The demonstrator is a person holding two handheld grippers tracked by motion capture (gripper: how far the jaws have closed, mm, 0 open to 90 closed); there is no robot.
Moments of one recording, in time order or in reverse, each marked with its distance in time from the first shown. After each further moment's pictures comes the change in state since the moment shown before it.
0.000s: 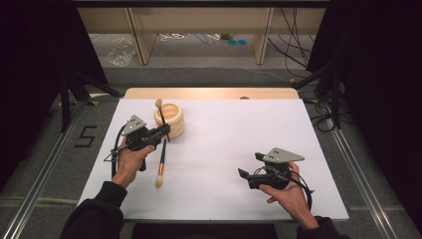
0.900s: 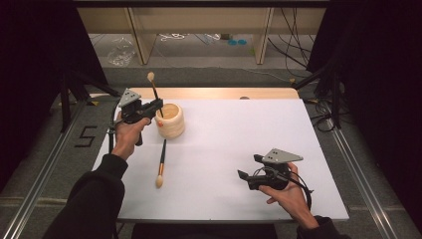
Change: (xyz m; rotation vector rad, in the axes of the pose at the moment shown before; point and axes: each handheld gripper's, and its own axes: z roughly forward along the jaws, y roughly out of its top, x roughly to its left) left arm 0.036 0.051 0.026 -0.035 0.117 -0.003; right arm -0.001 -0.003 0.002 0.028 0.024 -0.003
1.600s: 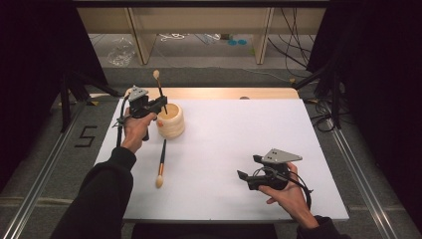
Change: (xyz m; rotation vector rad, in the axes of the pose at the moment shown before) left arm 0.007 -0.006 0.034 0.027 0.032 -0.028; right arm 0.000 -0.001 0.001 0.008 0.004 0.006
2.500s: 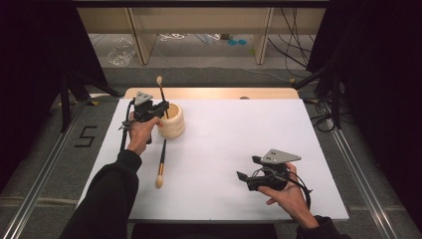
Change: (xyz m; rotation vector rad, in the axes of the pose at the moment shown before) left arm 0.005 -0.022 0.014 0.035 0.044 -0.010; right arm 0.001 0.000 0.001 0.014 0.013 -0.006
